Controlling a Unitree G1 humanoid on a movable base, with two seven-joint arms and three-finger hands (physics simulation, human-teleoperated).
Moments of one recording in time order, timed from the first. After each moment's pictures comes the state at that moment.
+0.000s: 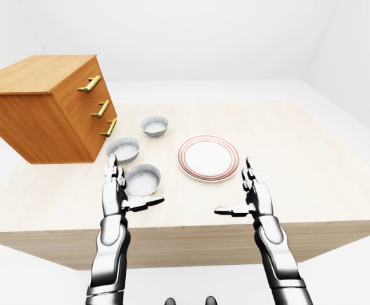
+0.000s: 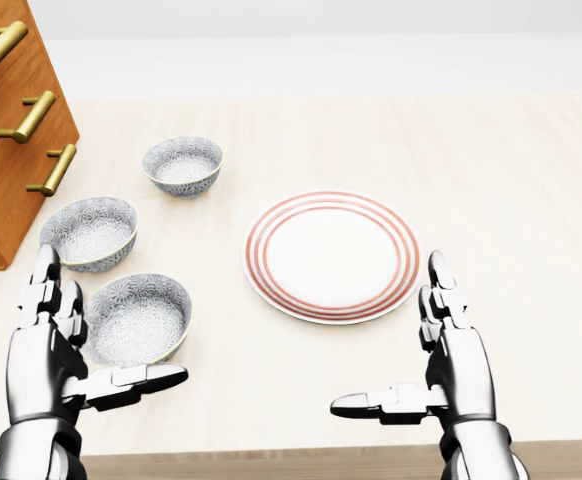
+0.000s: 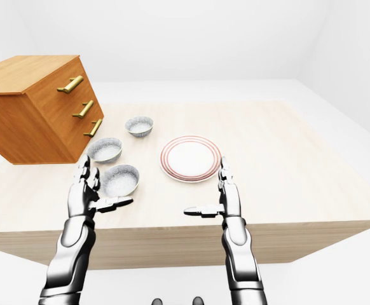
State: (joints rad) left arm -0.03 0.02 0.10 -0.08 -0.07 0.08 0.09; right arm -0.01 -0.02 -0.04 0.02 0.00 0.00 0.02
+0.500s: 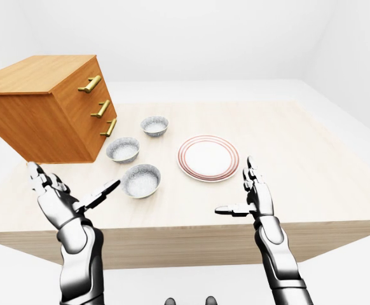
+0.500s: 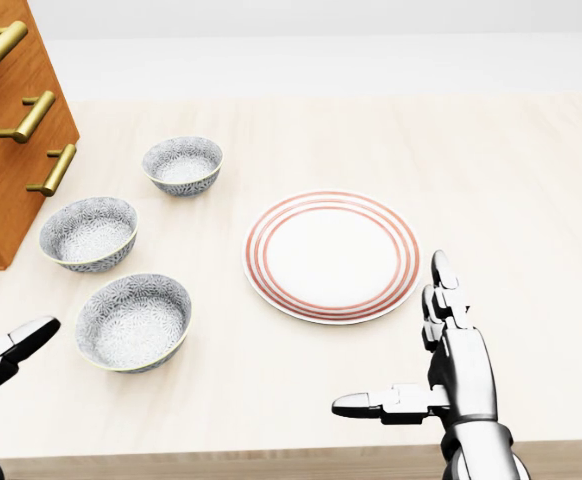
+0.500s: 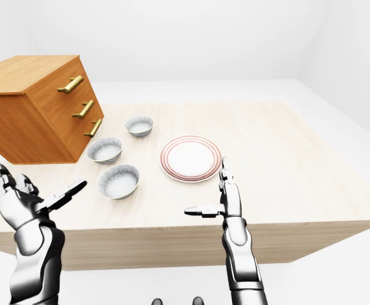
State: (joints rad) left arm -0.01 0.05 0.29 -0.26 -0.13 0.09 0.43; right arm 0.00 -0.02 -0.04 0.02 -0.01 -0.01 0.00
